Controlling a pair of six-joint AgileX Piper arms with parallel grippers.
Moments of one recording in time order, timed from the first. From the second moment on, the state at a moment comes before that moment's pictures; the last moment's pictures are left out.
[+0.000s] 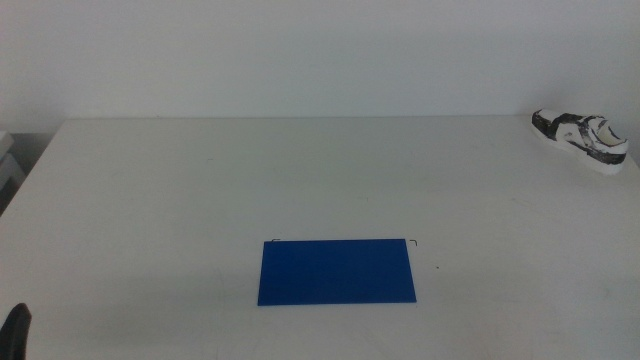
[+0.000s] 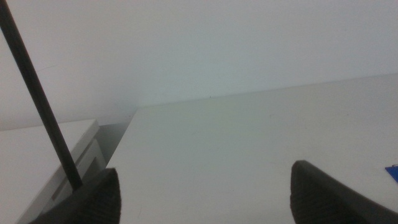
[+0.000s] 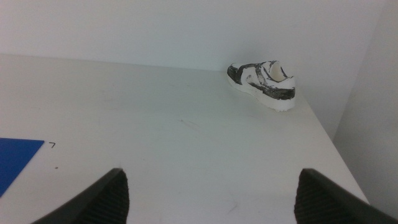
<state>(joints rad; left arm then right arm) 0.04 -0.02 0.03 0.05 0.11 0.07 0.02 -0.01 0.03 -0.13 0.21 0.10</state>
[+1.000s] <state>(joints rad) 0.04 -0.02 0.03 0.05 0.11 0.07 0.02 0.42 -0.54 -0.12 0.62 0.10</state>
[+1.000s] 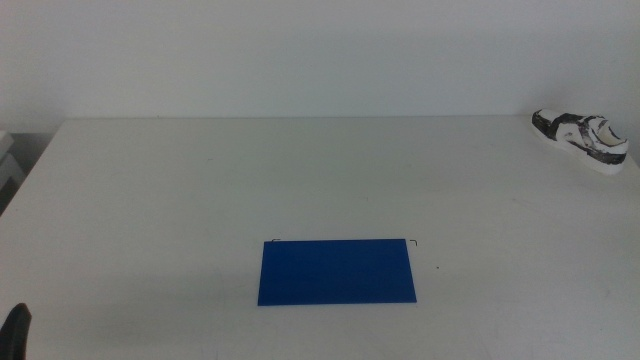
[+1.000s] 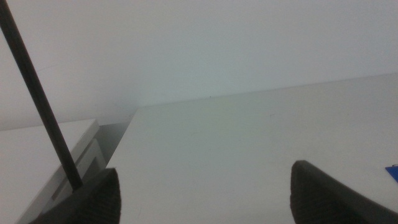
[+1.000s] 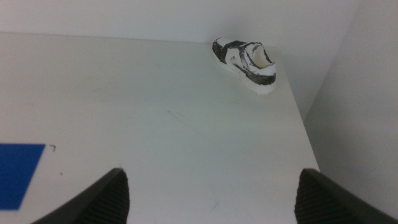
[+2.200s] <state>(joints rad) 0.04 -0.02 0.03 0.05 0.11 0.07 -0.15 1.70 -1.78 0.06 1.14 -0.25</state>
